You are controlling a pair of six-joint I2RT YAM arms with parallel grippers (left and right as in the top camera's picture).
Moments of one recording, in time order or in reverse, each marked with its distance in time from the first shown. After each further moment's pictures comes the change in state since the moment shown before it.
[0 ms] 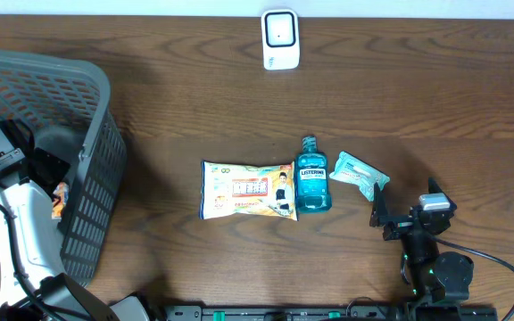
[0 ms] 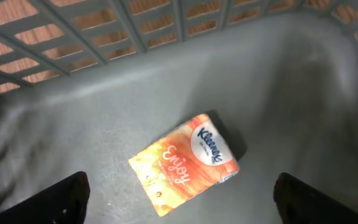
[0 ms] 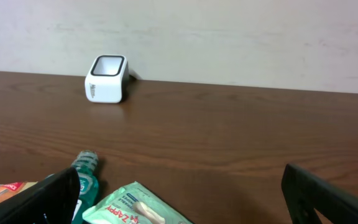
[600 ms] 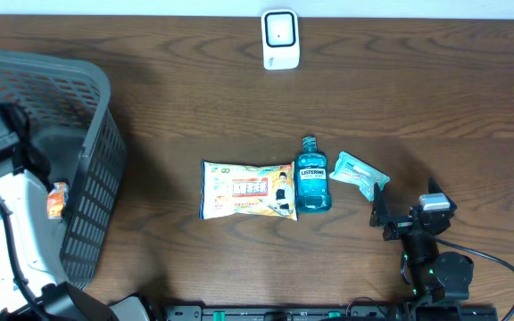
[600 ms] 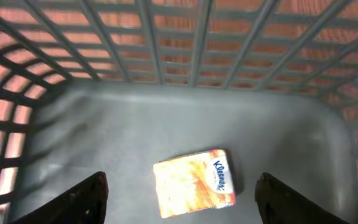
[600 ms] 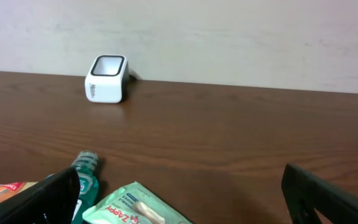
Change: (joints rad) left arm -0.035 0.000 0.122 -0.140 -0.193 -0.363; right arm 0.000 0.000 0.000 0.000 0.000 0.000
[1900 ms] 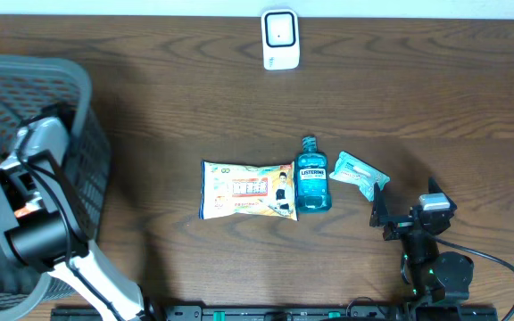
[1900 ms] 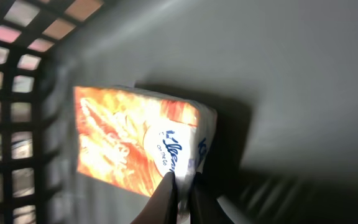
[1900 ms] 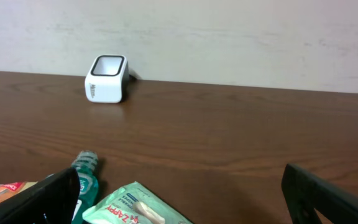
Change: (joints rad) left arm -0.136 0.583 0.161 -0.183 -0.252 -0.045; right arm 0.000 0.000 0.000 0.000 0.000 0.000
